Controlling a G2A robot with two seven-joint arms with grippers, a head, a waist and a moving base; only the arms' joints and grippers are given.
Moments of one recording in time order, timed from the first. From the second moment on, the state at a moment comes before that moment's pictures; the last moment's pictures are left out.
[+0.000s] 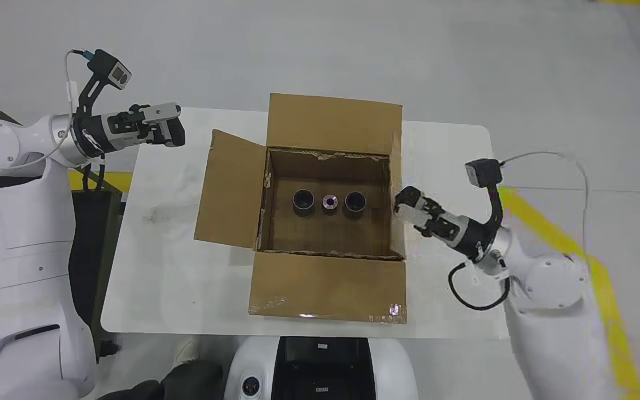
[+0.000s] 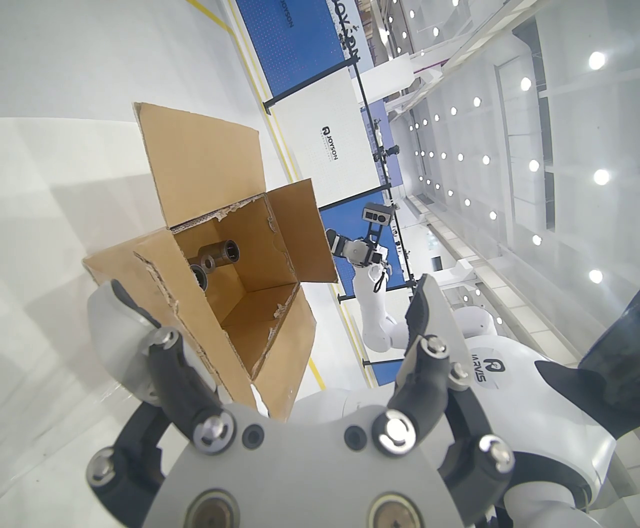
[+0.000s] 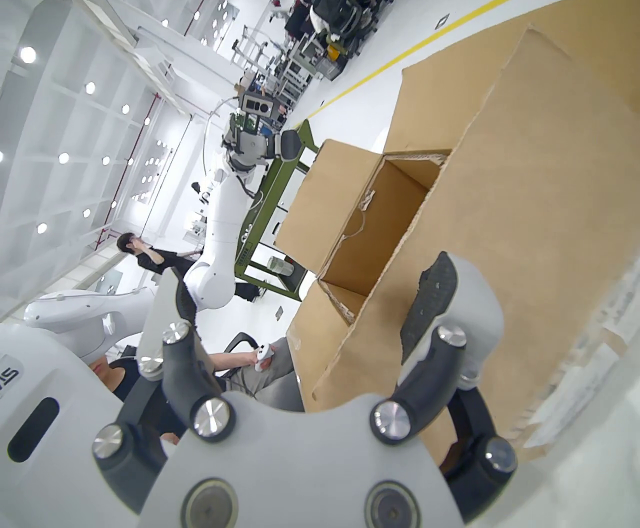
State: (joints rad) left arm 0.90 -0.94 -1.72 -1.36 -0.34 -0.13 -1.50; right arm -1.43 -1.25 1.49 -1.94 0.02 -0.30 0.97
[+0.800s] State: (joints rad) left arm 0.90 -0.94 -1.72 -1.36 -0.34 -0.13 -1.50; right arm -1.34 -1.25 1.24 -1.83 -0.18 -0.19 0.88
